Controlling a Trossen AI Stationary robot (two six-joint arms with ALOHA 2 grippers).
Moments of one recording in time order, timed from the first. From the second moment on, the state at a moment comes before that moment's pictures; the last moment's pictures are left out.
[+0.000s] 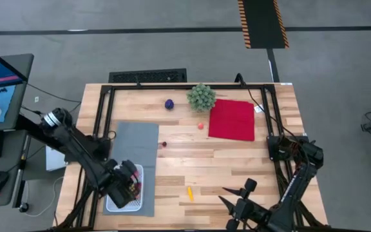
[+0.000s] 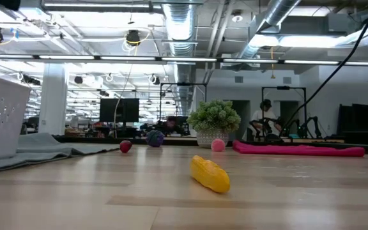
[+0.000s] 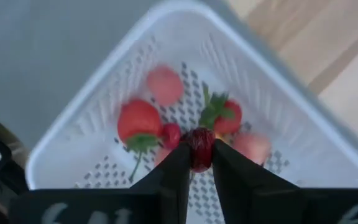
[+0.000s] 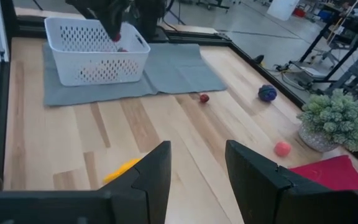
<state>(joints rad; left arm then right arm) -0.82 1.51 1.09 -1.12 -0.19 -1.60 1.03 2.00 1.71 -1.37 1.16 1.34</state>
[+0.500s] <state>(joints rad) -0.72 1.60 1.11 -1.20 -0.27 -1.33 1.01 2.00 1.71 -1.35 1.15 1.30</state>
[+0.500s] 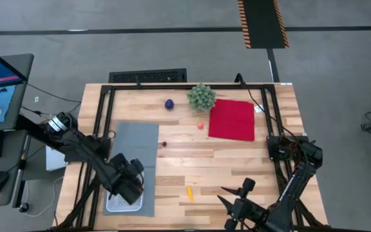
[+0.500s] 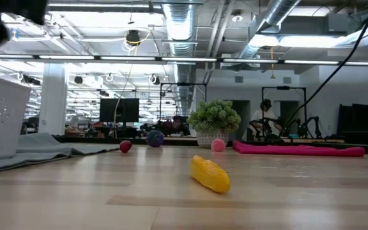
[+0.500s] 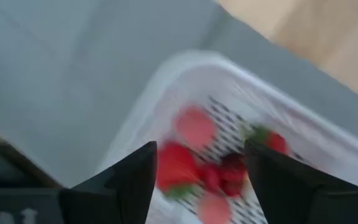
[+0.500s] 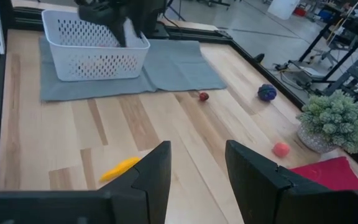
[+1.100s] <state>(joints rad) -0.22 1.61 1.22 -1.13 -0.27 -0.62 1.00 2.00 1.71 -1.34 1.11 1.30</state>
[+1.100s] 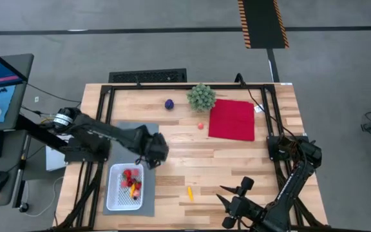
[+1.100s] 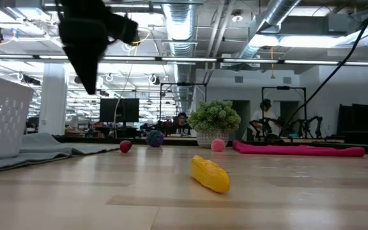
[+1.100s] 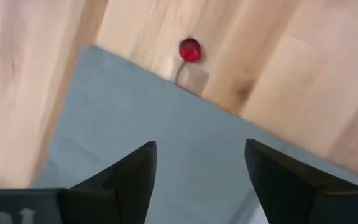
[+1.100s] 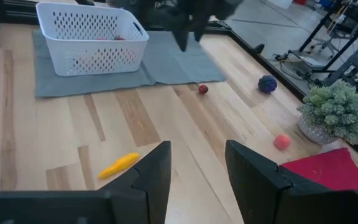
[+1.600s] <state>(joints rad) 0.07 1.72 1.17 -1.01 -0.16 -0.29 1.01 2.00 1.63 -1.27 1.05 1.34</state>
